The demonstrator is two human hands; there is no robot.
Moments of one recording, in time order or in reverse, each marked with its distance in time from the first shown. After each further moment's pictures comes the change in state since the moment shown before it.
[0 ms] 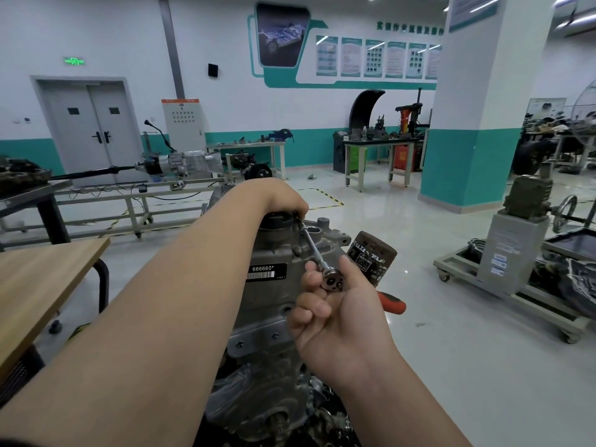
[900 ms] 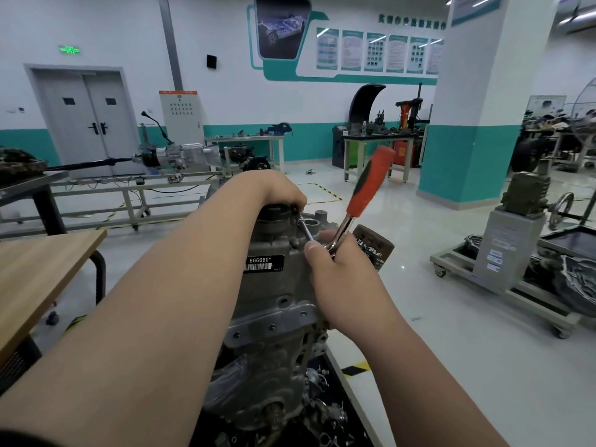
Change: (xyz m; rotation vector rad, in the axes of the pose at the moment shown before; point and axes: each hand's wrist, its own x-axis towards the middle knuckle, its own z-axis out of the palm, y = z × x) left_hand -0.004 0.000 0.000 -0.010 -0.010 -0.010; right_hand 0.009 -0.023 -0.004 -1.463 0.171 -0.629
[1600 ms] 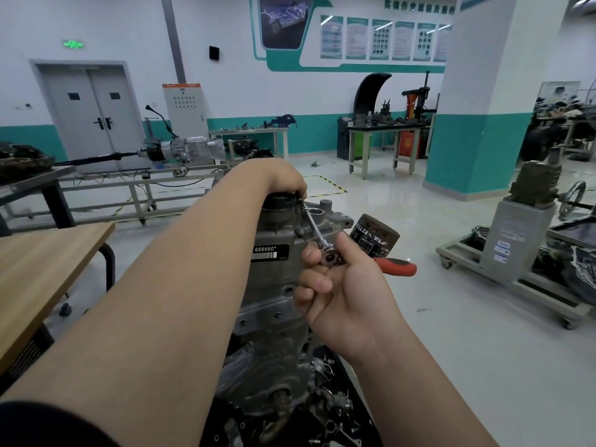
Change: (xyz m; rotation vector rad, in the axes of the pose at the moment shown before) left_hand -0.002 0.000 -0.001 -0.005 0.040 0.014; right_hand -0.016 -0.003 0.012 1.328 -0.260 0.519
